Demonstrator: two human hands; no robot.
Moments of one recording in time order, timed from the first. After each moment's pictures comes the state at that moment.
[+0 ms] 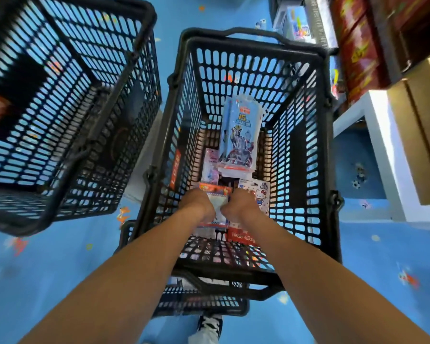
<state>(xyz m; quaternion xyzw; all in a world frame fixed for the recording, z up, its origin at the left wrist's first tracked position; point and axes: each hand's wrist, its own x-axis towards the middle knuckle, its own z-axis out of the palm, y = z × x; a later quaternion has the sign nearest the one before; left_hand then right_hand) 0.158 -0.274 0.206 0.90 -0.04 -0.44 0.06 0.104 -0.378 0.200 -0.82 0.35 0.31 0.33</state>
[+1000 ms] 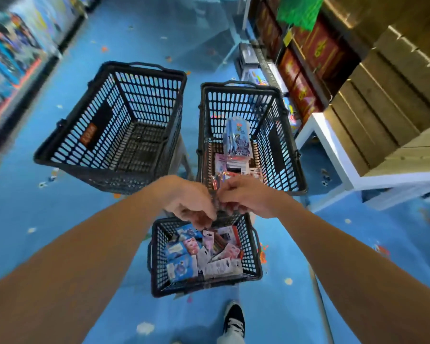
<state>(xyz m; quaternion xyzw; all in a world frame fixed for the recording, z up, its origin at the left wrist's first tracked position) 0.091 -0.095 0.425 0.75 -0.22 -0.62 0.11 -0.022 -0.234 0.423 -0.74 0.24 0.19 0.59</state>
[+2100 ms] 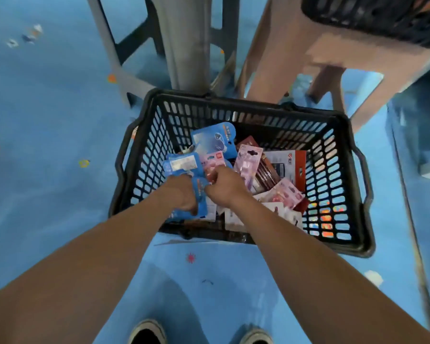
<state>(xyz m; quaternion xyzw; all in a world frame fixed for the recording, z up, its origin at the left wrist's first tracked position) 0.016 0.008 -0.176 0.88 -0.17 -0.43 -0.06 -0.033 -0.113 -0.179 -0.89 0.22 0.21 0.35</state>
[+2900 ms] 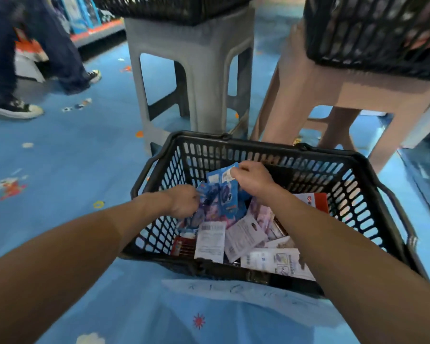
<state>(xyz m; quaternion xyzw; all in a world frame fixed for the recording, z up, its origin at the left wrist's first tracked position) 0.056 0.031 -0.170 0.94 -0.18 -0.27 0.08 0.045 -0.165 -0.190 -0.86 0.19 0.01 0.47</state>
